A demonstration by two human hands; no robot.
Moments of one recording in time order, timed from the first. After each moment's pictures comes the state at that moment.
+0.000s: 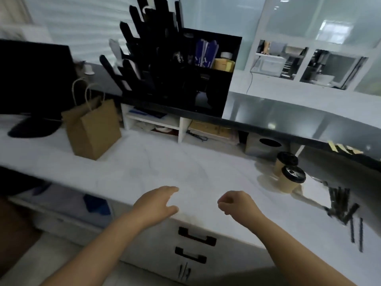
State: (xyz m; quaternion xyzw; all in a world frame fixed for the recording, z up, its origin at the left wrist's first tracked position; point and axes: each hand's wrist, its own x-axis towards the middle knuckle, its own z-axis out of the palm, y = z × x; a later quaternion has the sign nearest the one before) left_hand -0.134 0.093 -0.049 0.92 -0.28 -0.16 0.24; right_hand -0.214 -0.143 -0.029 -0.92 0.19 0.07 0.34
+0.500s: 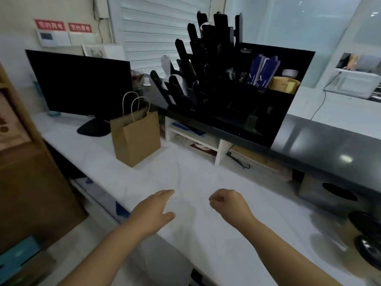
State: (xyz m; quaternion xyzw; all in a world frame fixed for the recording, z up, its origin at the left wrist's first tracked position) left_hand -0.071 0.106 -0.051 0.96 -0.10 -0.08 0.25; right_hand -0.055 -0.125 -0.028 -0.94 0.00 0.07 0.33
